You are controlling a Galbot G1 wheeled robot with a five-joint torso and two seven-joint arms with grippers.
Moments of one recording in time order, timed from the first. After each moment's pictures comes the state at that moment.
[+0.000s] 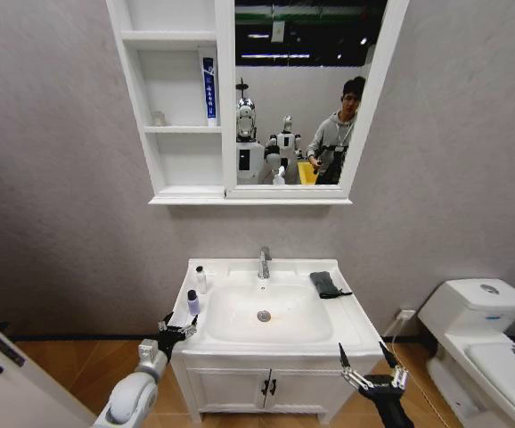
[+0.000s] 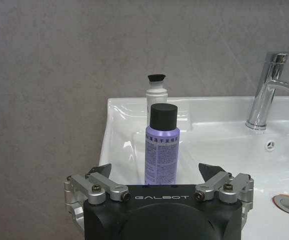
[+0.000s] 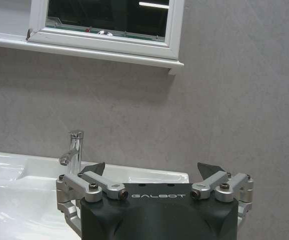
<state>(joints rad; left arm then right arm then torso) 1.32 -1.13 -0.38 -1.73 -0.42 0.11 -0.04 -2.06 1.28 0.66 2.18 0.16 0.41 0.14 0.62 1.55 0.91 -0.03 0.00</state>
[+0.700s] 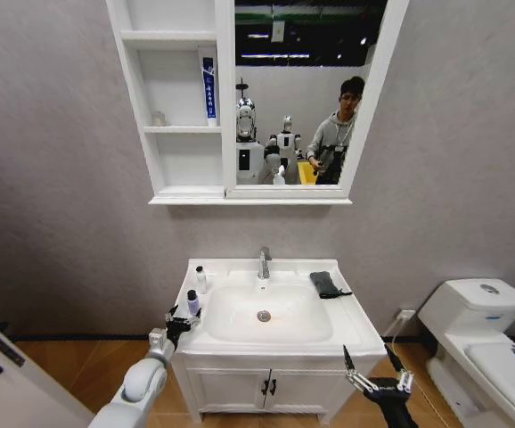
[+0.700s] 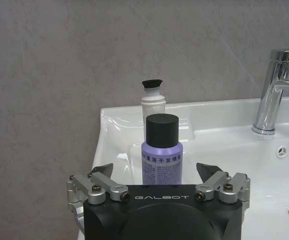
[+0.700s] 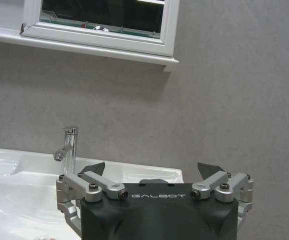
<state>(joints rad) 1.18 -1.15 -0.32 -1.61 -0.38 0.09 -0.03 -2.09 1.29 0.68 2.19 0.16 0.40 0.15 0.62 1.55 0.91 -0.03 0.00</state>
